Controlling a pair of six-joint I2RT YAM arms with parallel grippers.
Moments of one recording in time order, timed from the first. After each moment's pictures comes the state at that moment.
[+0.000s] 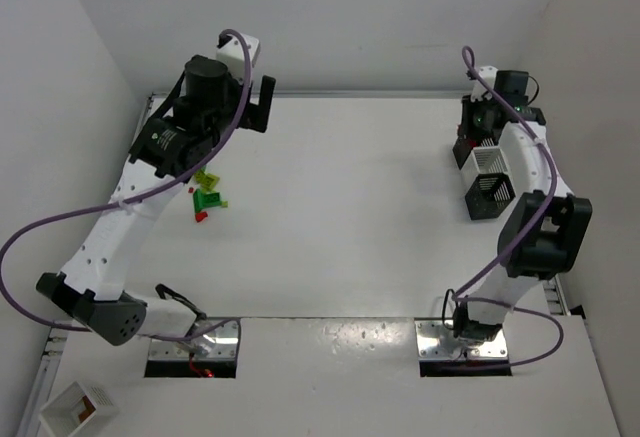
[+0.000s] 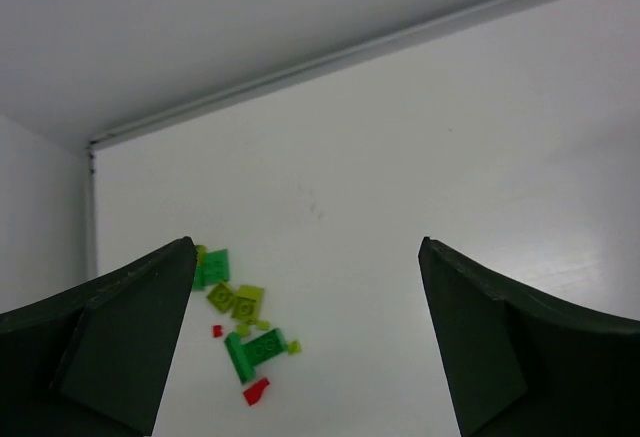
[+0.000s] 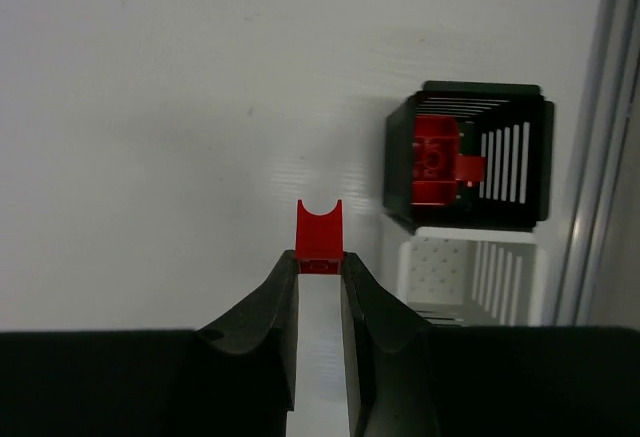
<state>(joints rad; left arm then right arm) -0.47 1.35 1.69 -0.68 -0.27 0.05 -0.13 1.70 1.45 -0.54 -0.19 -0.21</state>
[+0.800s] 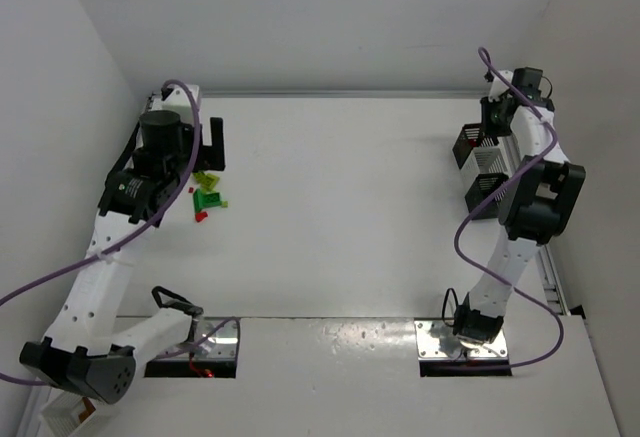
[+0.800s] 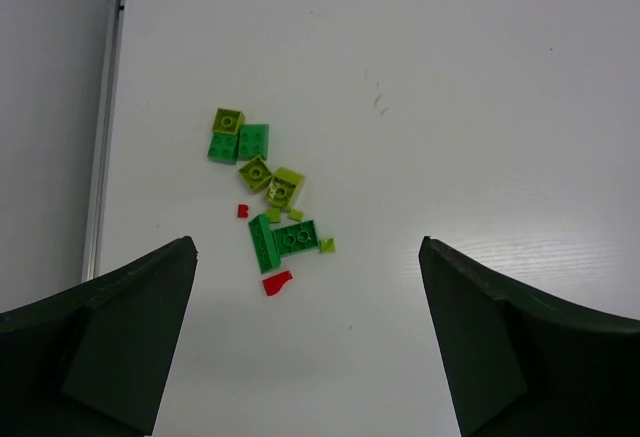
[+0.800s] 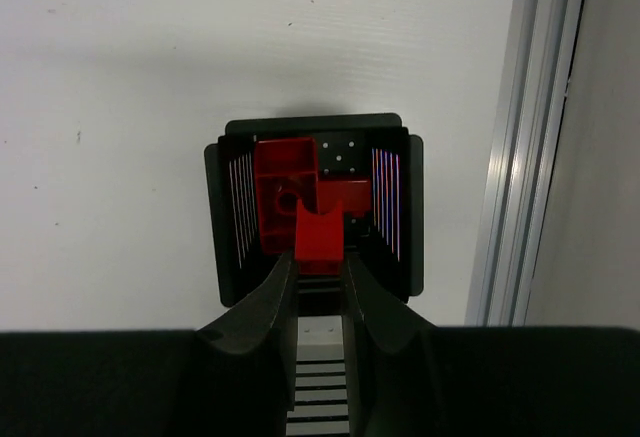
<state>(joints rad) -0.23 1.05 1.28 -0.66 -0.24 -0.03 -0.29 2.03 1.72 -0.59 -0.16 -0.31</state>
